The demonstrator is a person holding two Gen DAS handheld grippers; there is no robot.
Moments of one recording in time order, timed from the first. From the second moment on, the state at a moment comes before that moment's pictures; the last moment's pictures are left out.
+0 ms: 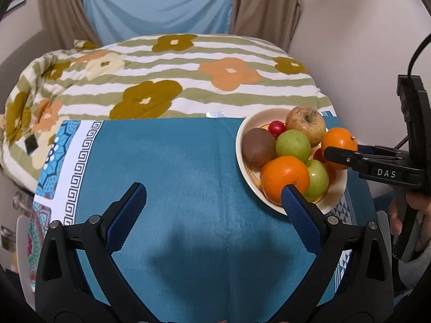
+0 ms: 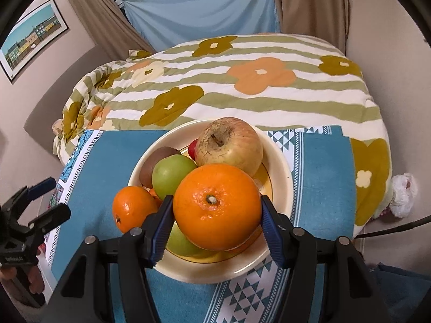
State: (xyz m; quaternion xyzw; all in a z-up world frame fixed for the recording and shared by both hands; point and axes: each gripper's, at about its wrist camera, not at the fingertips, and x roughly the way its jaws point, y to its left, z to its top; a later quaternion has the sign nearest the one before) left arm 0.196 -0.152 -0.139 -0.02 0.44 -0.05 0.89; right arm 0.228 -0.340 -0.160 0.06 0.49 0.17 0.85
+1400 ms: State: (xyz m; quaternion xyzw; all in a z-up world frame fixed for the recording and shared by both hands) left arm 0.077 -0.062 -0.003 -0.01 0.34 -0.03 0.94; right arm 0.083 -0.266 -0.020 0.05 0.39 0.07 0.91
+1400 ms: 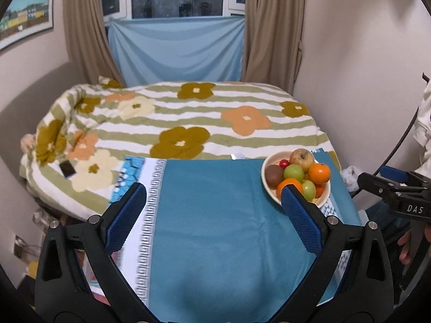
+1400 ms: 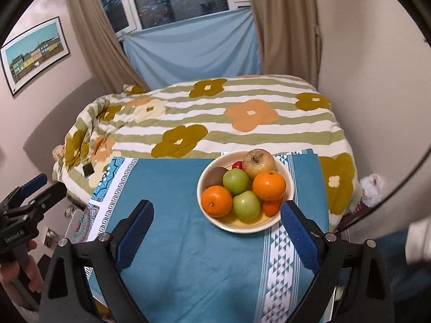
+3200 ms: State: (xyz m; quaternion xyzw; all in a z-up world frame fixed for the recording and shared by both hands) left arm 0.029 -0.022 0.000 0.01 0.29 -0.03 0.96; right arm 0.024 -0.220 -0.015 0.03 0.35 -0.02 0.93
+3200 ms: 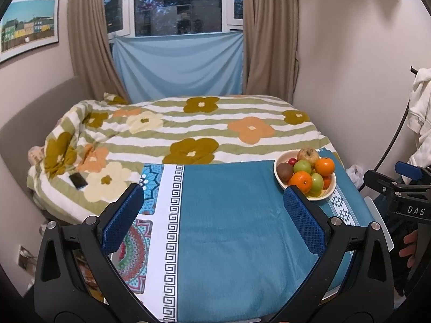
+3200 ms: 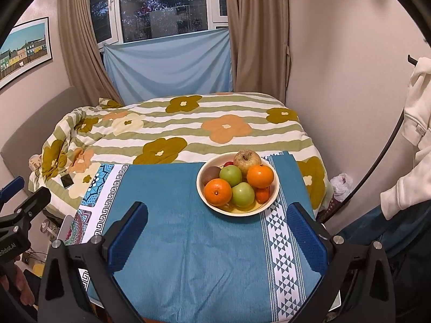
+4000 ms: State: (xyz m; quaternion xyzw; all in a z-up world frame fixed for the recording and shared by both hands) left arm 0.034 -0.020 -0.004 0.00 0.29 -0.03 0.96; right arm 0.035 -0.217 -0.016 0.01 0.35 -0.02 0.94
